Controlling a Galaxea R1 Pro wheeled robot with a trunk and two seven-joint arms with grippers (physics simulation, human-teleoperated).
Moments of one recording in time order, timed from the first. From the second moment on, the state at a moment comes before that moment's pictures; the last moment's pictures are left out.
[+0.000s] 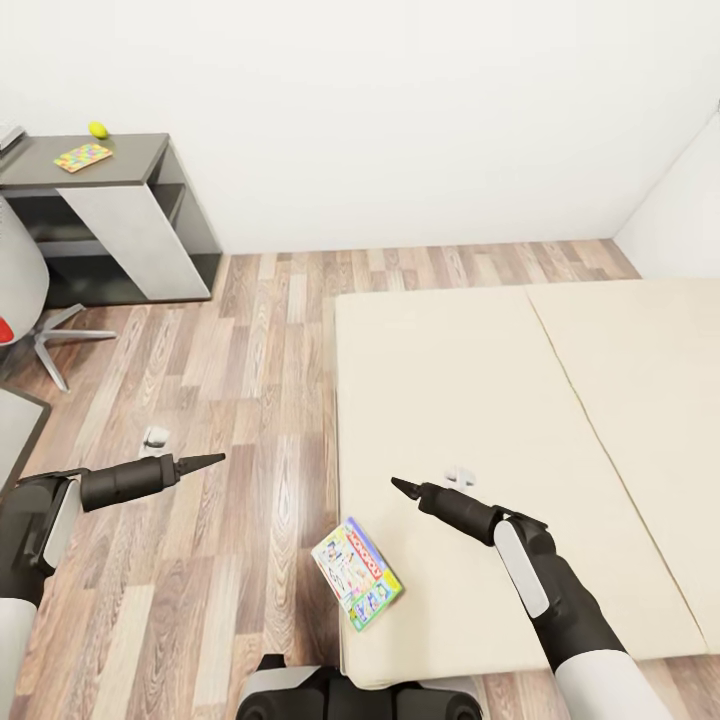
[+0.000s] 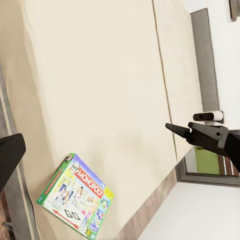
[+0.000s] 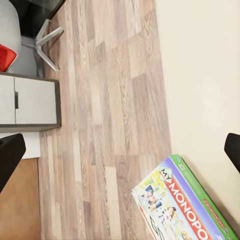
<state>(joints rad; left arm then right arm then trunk) -0.68 0.34 0.27 -1.05 0.13 0.84 -1.27 -0.53 -0.01 0.02 -1.10 -0.49 0.59 0.47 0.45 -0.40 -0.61</state>
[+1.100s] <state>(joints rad) -0.68 0.34 0.27 -1.05 0.13 0.84 -1.26 -0.53 -0.01 0.02 -1.10 -0.49 0.59 0.48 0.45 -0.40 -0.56</state>
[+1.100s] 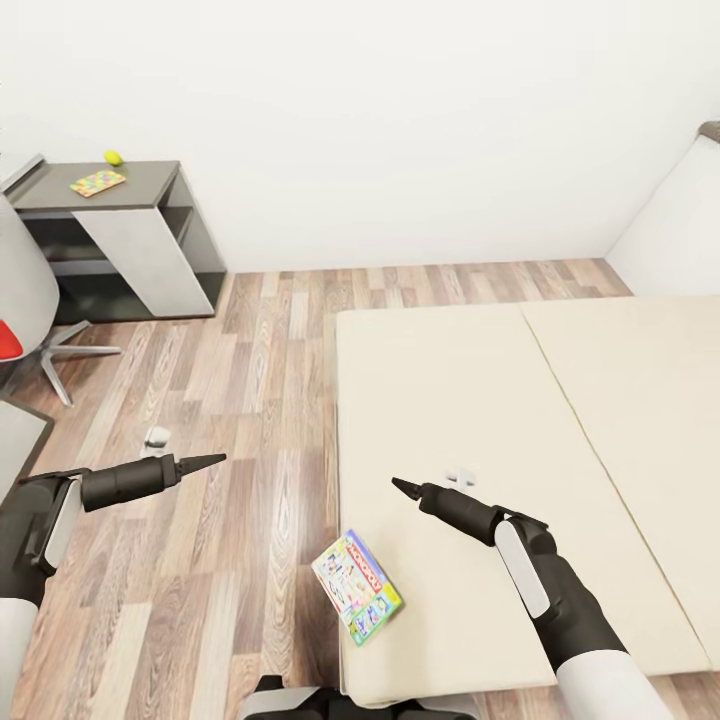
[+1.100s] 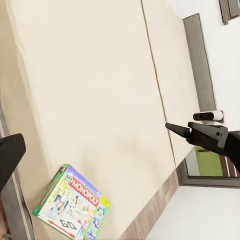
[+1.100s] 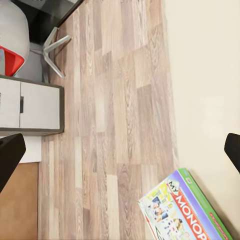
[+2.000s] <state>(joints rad) -0.68 0.34 0.27 -1.05 0.13 0.84 -1.27 -0.53 -0.01 0.02 -1.10 -0.49 0.59 0.47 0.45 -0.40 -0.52</state>
